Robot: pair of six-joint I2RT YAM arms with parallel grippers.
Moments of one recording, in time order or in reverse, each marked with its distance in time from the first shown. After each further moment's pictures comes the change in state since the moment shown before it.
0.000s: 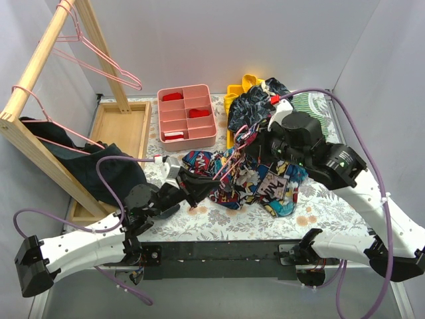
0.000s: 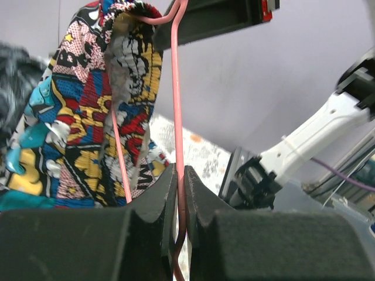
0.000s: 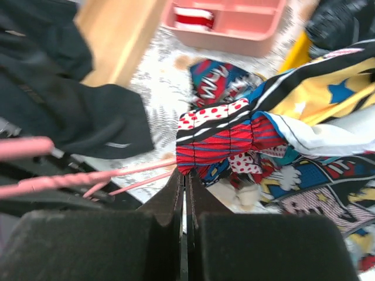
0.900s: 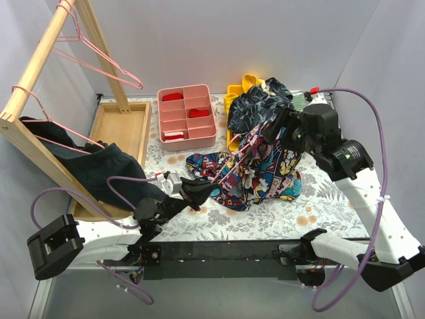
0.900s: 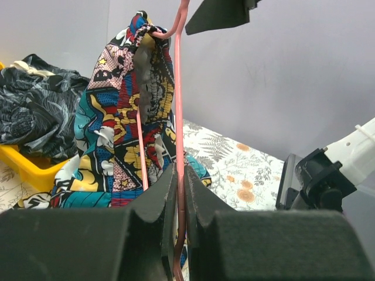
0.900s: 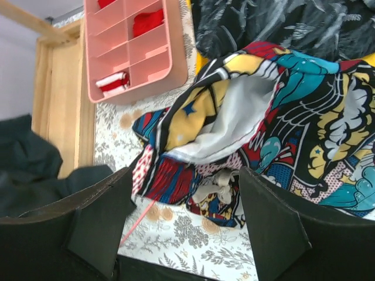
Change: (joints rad) left arm -0.011 0.246 -0.274 0.649 -0.121 0.172; right arm -0.255 -0.037 -0.053 -0.002 0.072 0.168
